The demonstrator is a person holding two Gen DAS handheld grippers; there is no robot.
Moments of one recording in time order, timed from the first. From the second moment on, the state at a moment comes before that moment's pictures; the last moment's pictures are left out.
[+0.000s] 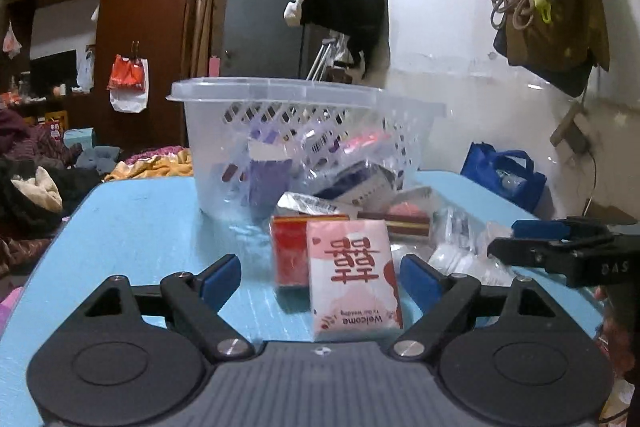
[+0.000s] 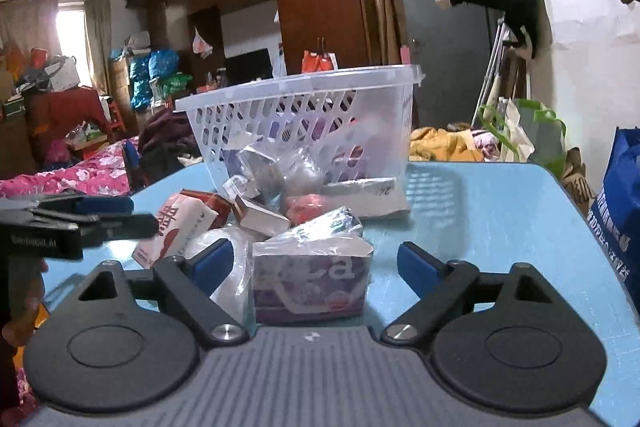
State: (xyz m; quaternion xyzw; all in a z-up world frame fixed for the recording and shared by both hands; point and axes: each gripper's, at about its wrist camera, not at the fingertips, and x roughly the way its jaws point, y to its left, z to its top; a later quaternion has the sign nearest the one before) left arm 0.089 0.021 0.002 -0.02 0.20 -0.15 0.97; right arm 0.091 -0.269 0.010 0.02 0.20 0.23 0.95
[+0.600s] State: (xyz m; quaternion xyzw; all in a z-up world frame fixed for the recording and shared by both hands) left arm 0.079 -0.009 -0.014 0.04 0.20 -0.14 0.97; right arm 0.076 -0.268 -0.001 0.00 0.19 0.23 0.96
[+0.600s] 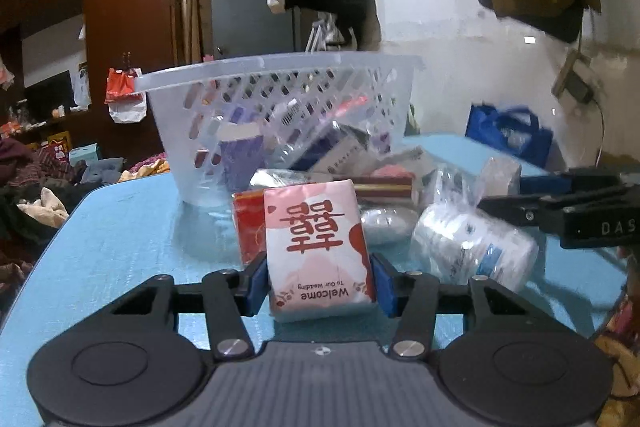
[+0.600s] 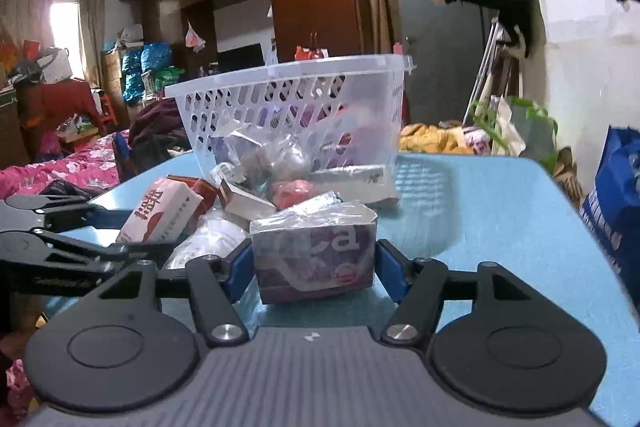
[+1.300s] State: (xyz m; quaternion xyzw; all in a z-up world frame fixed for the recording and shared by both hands) left arm 0.074 0.028 -0.001 0.00 0.13 -0.13 0.98; right arm 0.089 -0.268 0.019 0.03 0.13 0.23 0.96
